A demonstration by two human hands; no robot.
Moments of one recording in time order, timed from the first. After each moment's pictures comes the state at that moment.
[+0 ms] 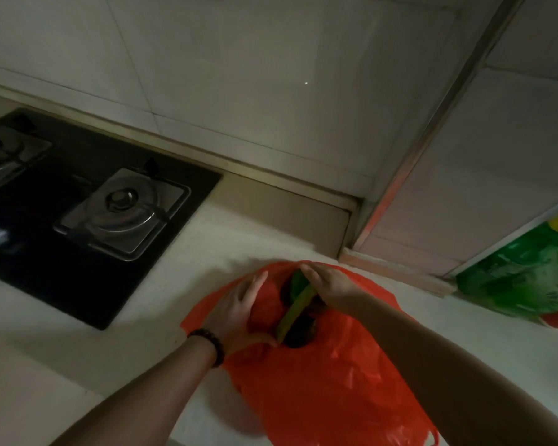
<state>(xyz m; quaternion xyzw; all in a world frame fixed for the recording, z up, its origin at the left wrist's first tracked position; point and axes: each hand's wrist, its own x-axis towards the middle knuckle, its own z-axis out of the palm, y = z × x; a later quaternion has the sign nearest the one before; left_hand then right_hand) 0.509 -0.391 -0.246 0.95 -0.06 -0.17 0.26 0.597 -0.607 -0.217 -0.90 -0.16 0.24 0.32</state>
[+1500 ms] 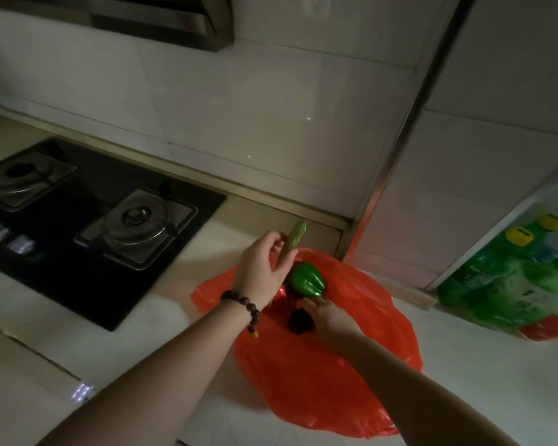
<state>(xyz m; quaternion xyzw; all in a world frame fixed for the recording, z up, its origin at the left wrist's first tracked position) 0.537 -0.452 -0.133 0.89 0.00 0.18 0.42 0.540 -0.620 -0.204 -0.94 -0.23 0.20 0.11</state>
